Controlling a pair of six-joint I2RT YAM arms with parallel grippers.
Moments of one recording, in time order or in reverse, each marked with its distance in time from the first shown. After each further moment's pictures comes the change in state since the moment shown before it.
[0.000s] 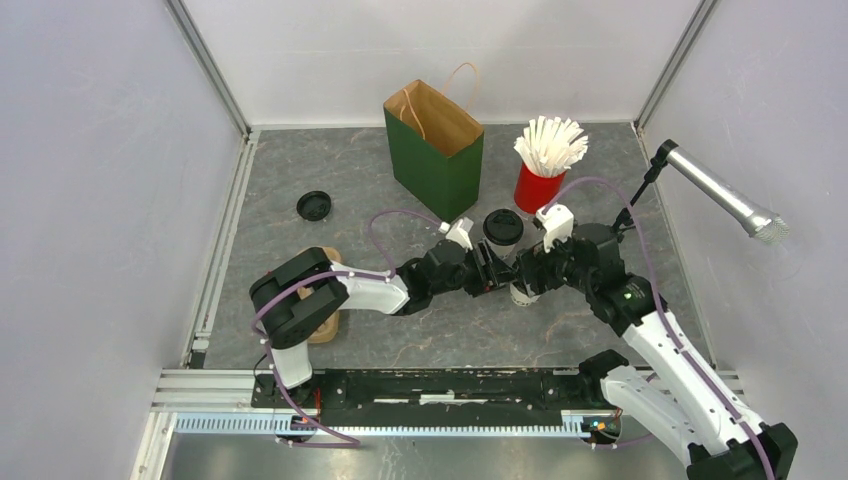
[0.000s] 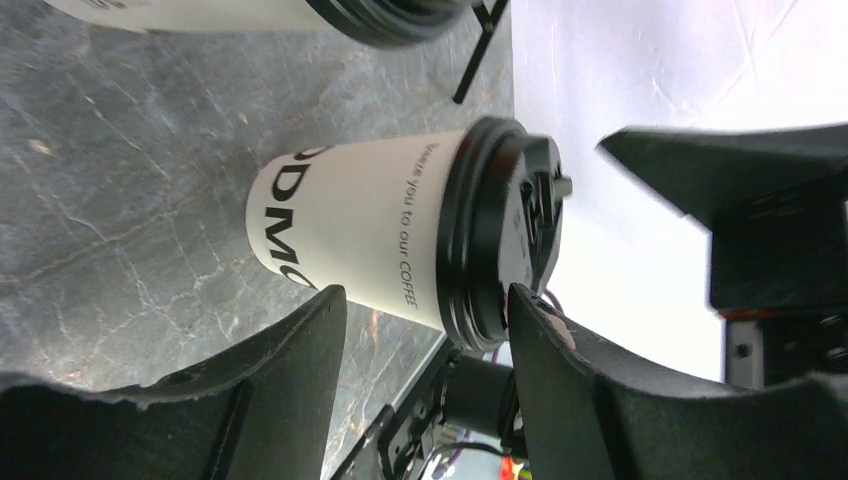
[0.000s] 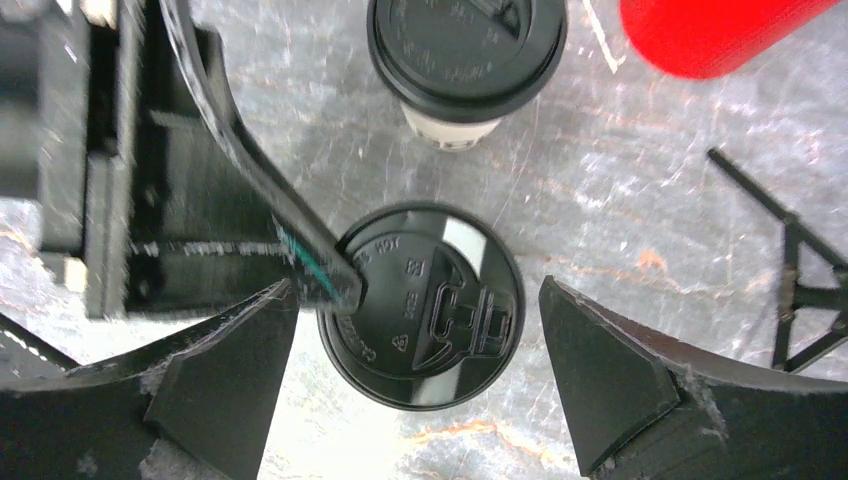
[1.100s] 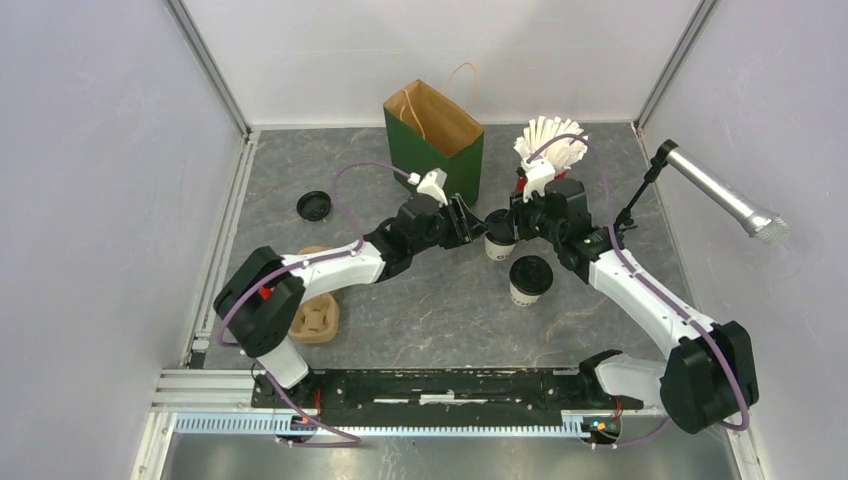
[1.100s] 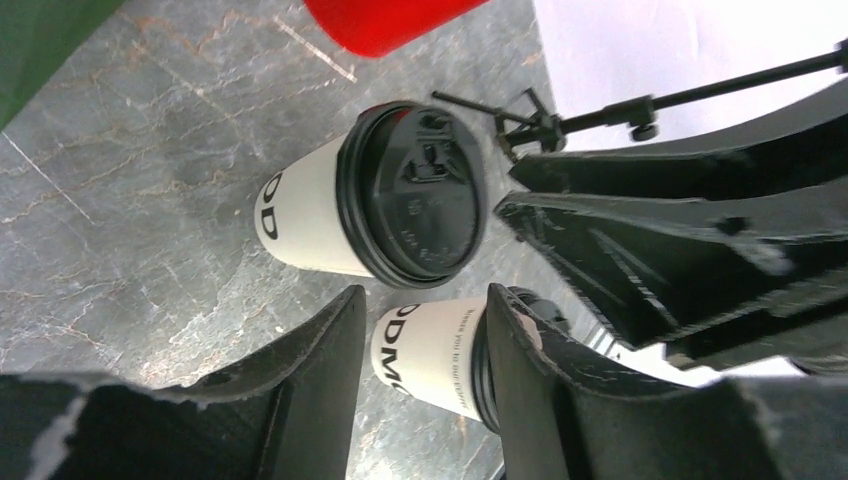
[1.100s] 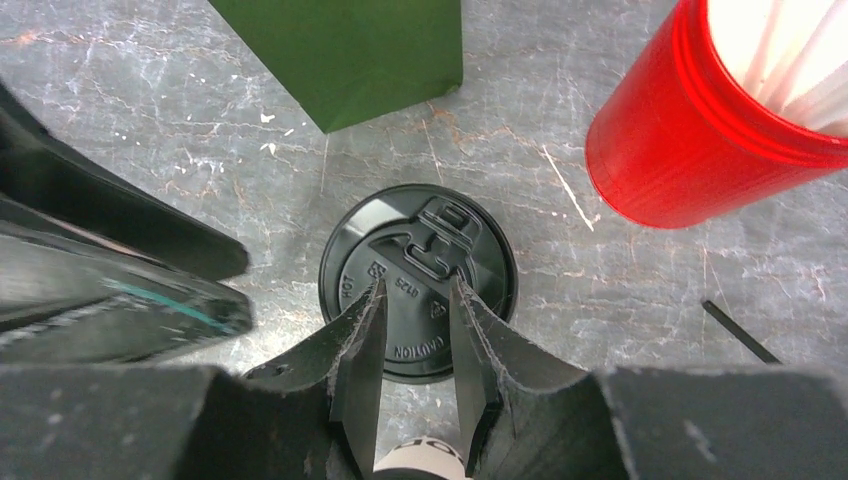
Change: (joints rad) left arm 0.203 -0.181 0.125 -0.291 -0.042 0.335; right arm -0.029 0.433 0.173 0.377 0.046 0.128
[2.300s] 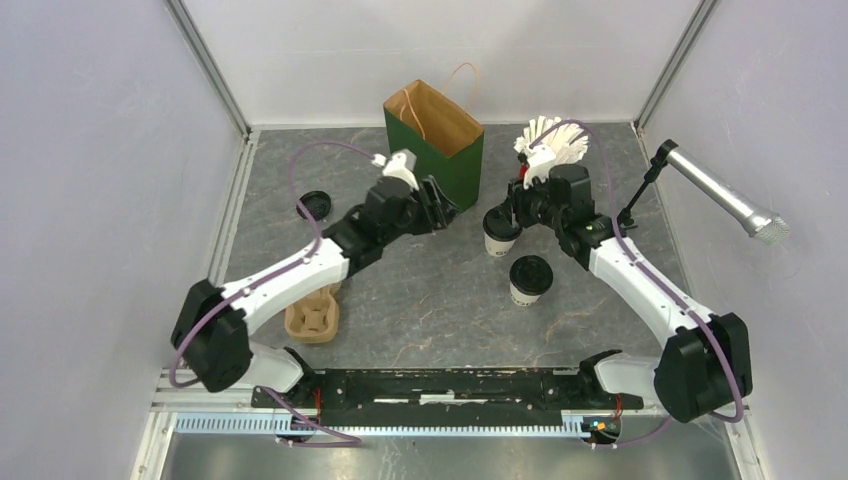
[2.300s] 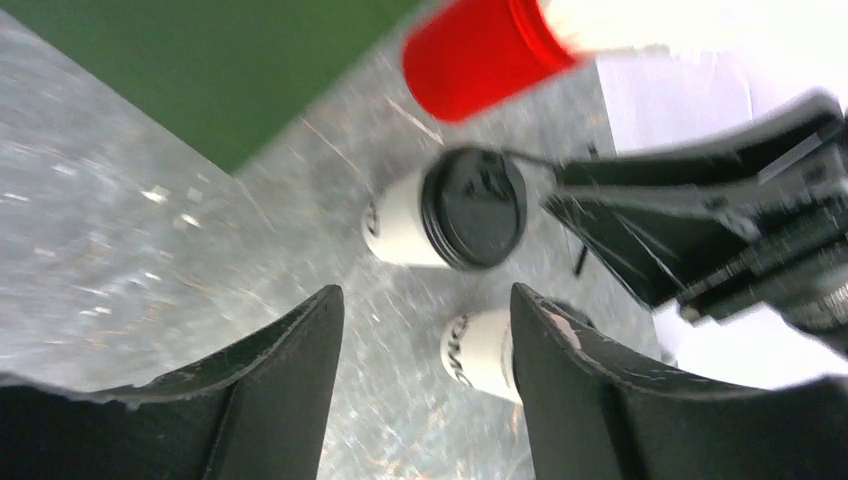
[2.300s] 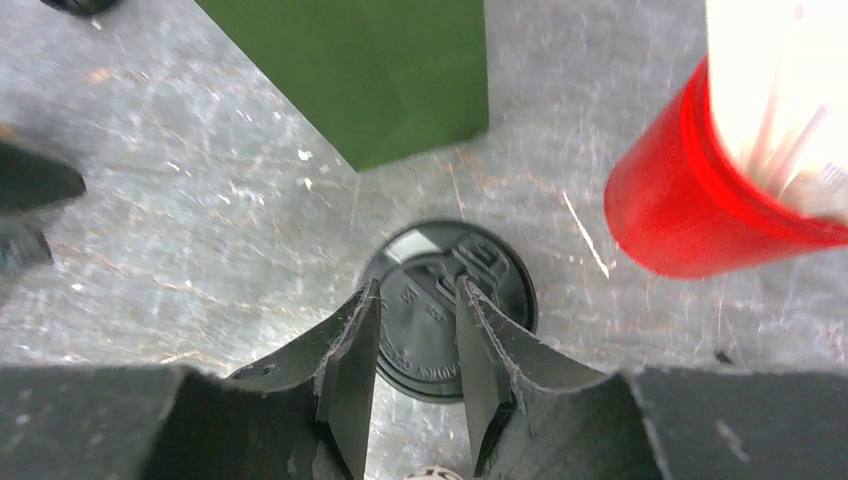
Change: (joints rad) left arm 0.051 -0.193 0.042 -0.315 -0.106 0.121; right arm -0.038 0.060 0.065 0.014 -0.104 0.002
